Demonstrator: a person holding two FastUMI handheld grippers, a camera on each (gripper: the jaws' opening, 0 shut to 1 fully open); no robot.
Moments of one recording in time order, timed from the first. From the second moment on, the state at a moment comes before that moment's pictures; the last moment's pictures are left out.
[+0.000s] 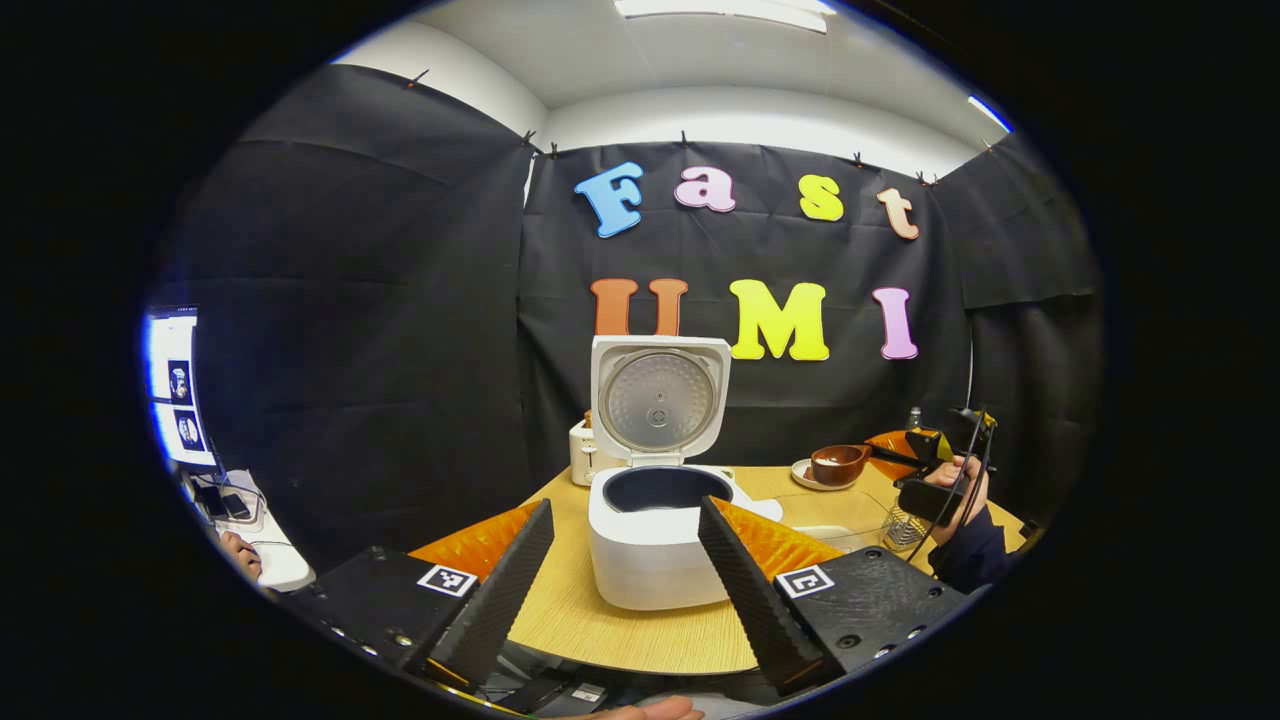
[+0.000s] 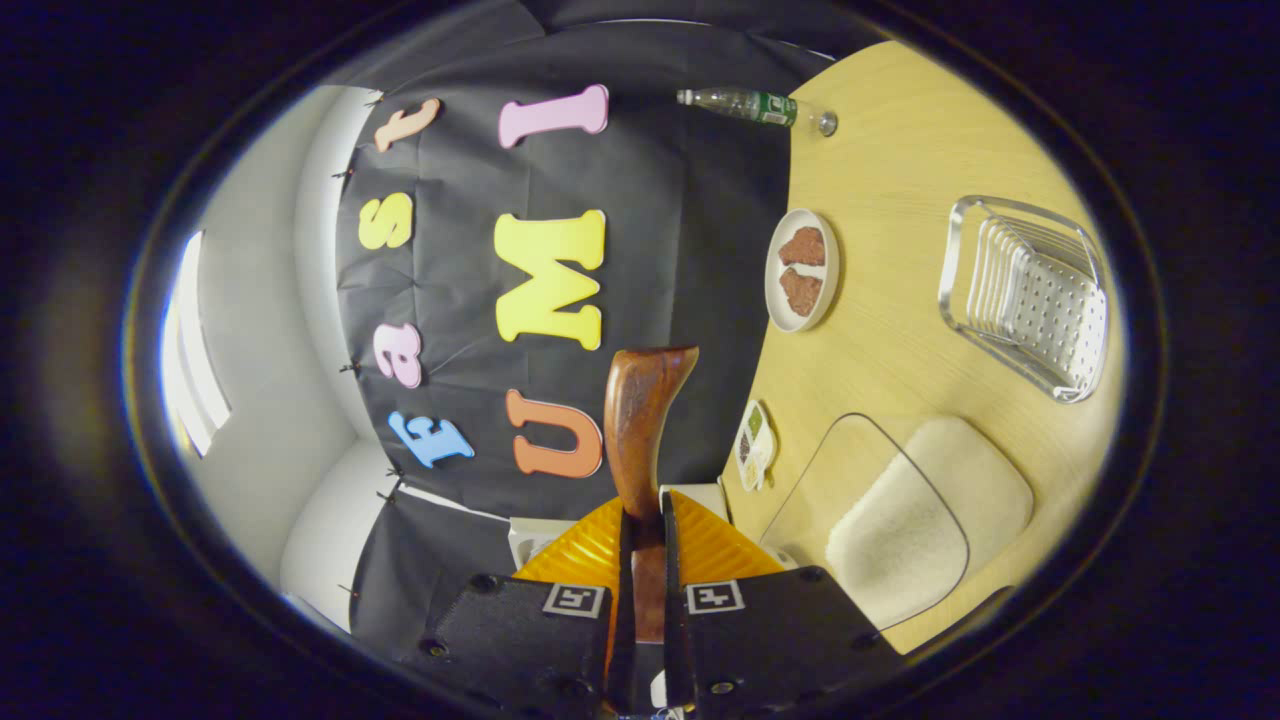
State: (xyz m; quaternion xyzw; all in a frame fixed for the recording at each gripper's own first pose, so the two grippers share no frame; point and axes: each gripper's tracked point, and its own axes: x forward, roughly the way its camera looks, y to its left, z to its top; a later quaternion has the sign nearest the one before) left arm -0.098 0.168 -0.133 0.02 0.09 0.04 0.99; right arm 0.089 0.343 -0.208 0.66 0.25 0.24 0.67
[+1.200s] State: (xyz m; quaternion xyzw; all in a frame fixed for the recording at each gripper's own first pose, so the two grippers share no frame) left arm -0.095 0.226 -0.130 0.02 0.08 0.08 0.99; right arm 0.091 0.577 -0.144 0.24 0.24 0.36 0.87
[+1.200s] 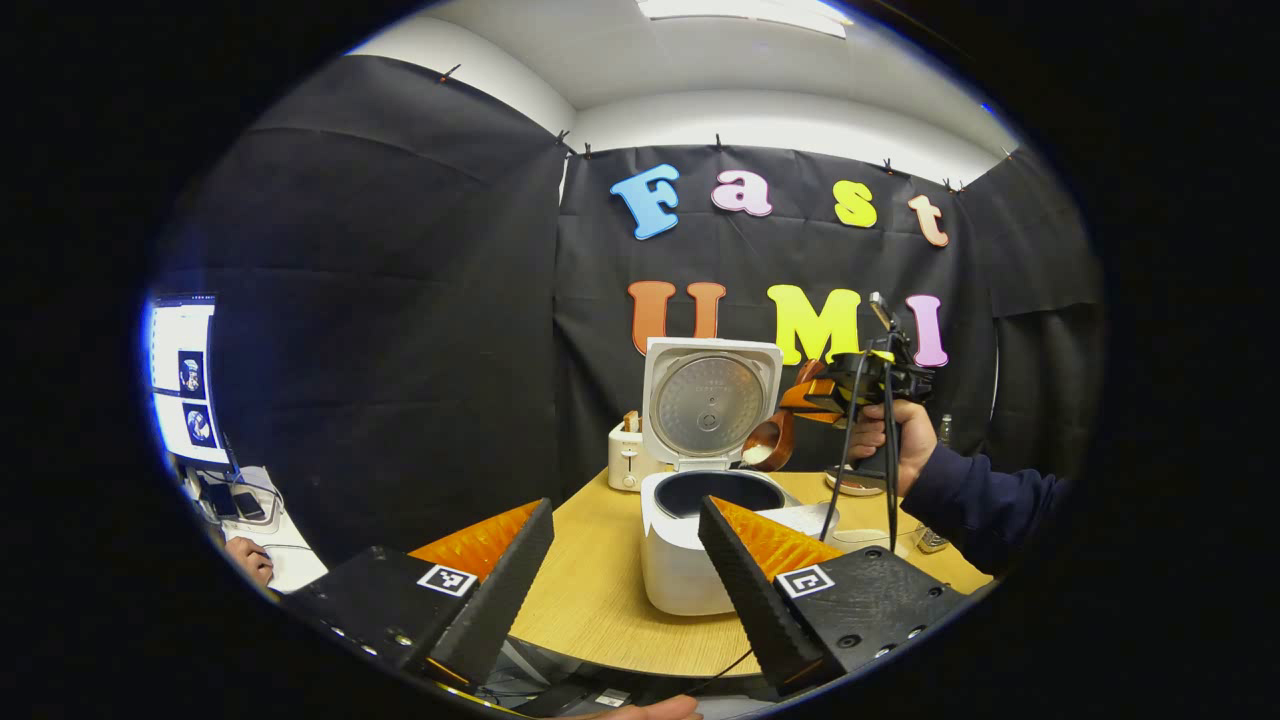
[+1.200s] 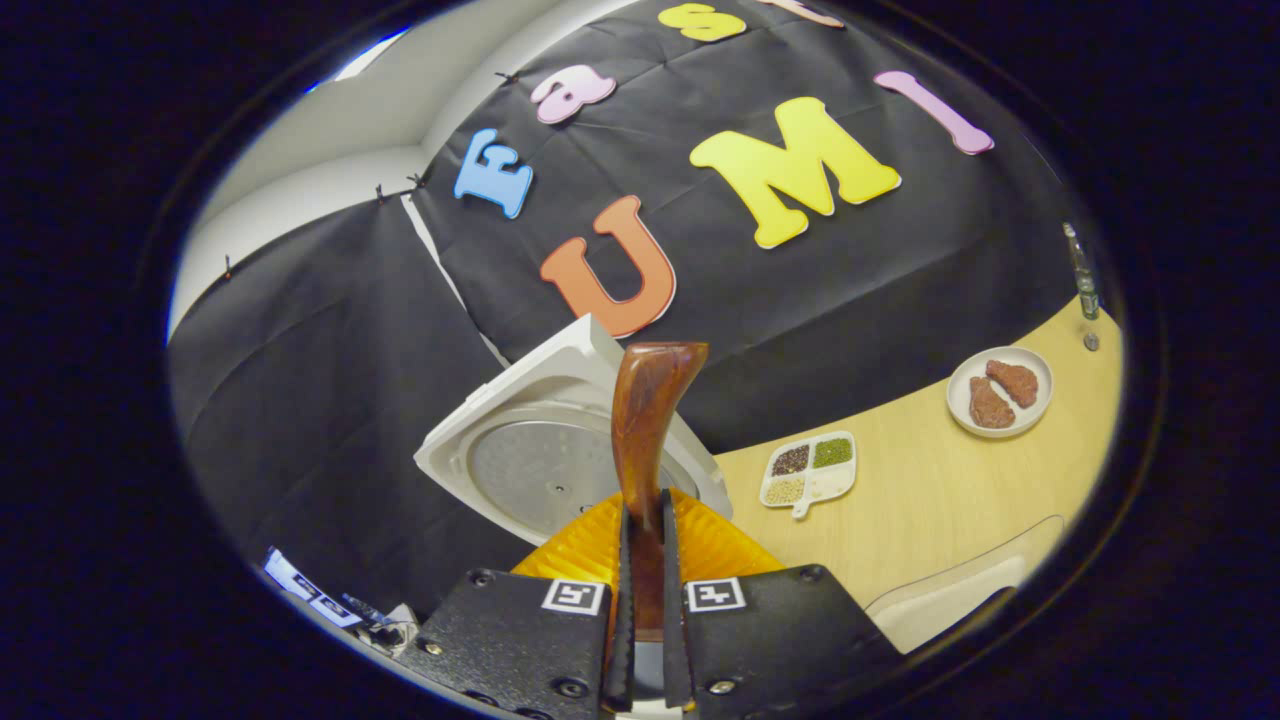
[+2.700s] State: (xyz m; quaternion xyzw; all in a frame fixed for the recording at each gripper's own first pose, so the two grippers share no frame) left arm -0.091 0.217 -0.138 0.02 0.09 0.06 0.99; right arm 0.045 0.618 -0.117 -0.13 0.03 0.42 0.90
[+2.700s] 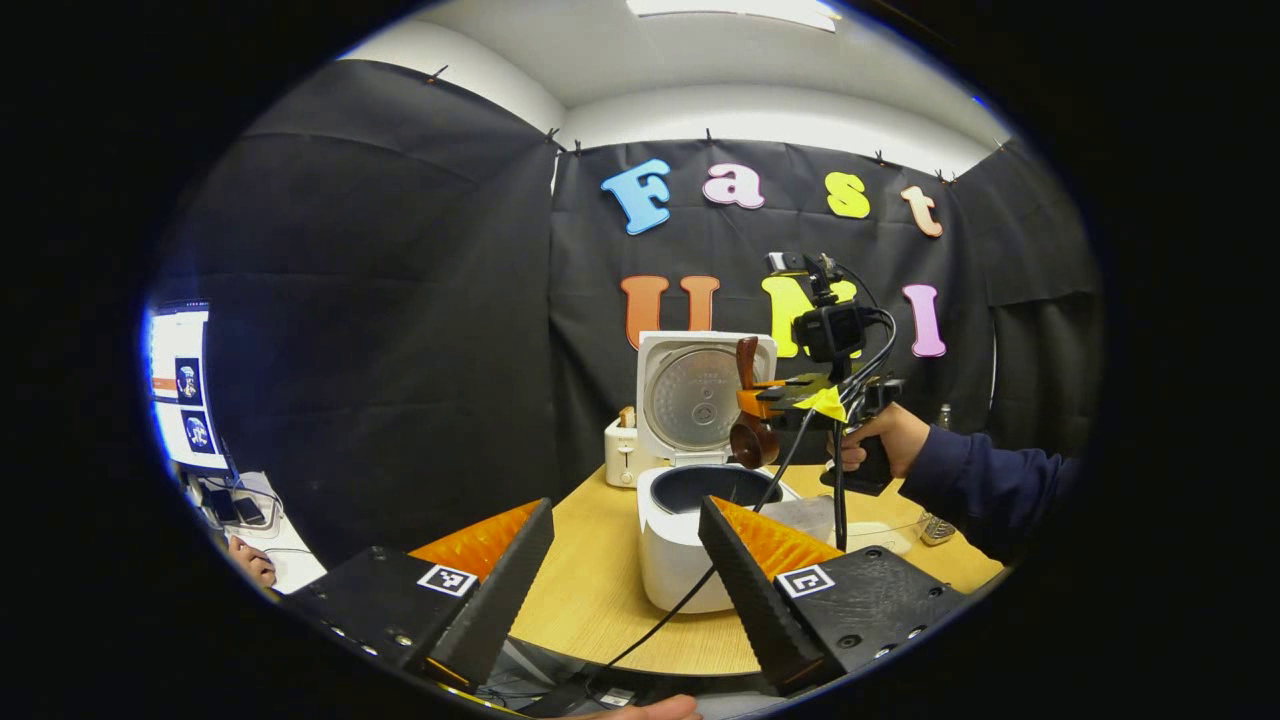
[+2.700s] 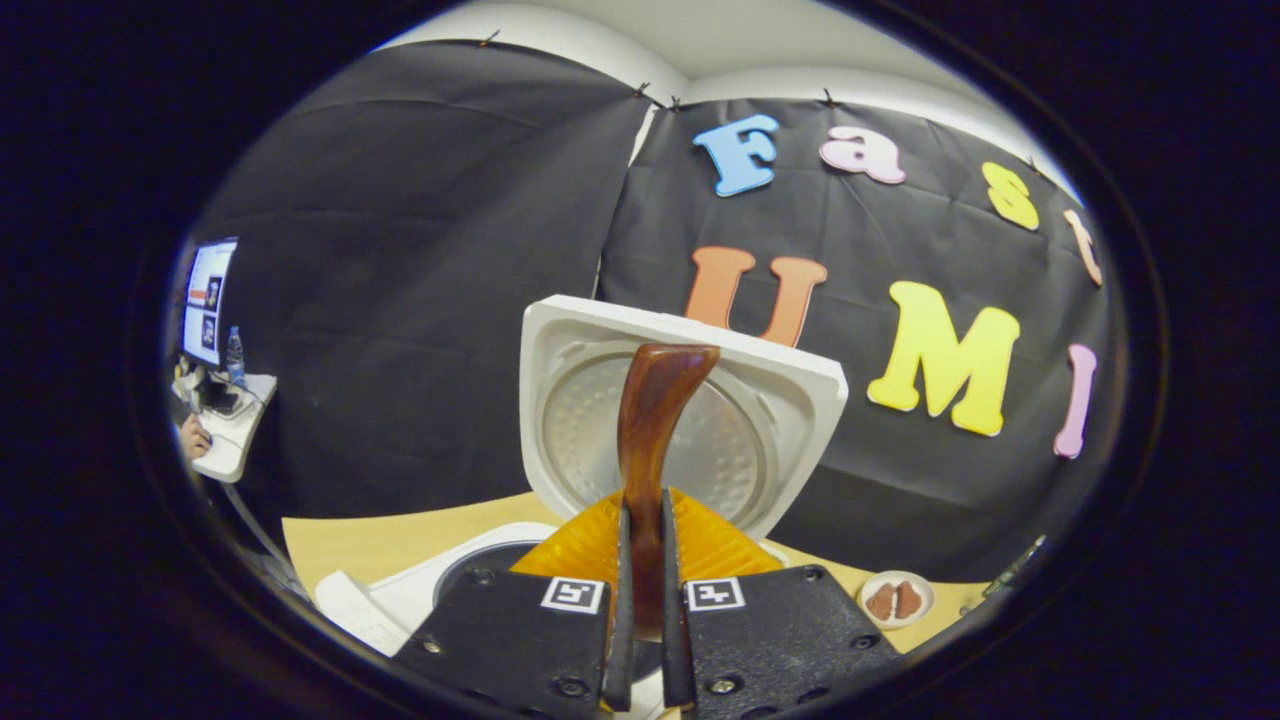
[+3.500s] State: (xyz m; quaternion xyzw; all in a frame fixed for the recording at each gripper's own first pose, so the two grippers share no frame) left arm -0.071 0.180 -0.132 0.04 0.07 0.05 1.00; right arm 0.053 0.465 -0.074 -0.12 -0.02 0.35 0.93
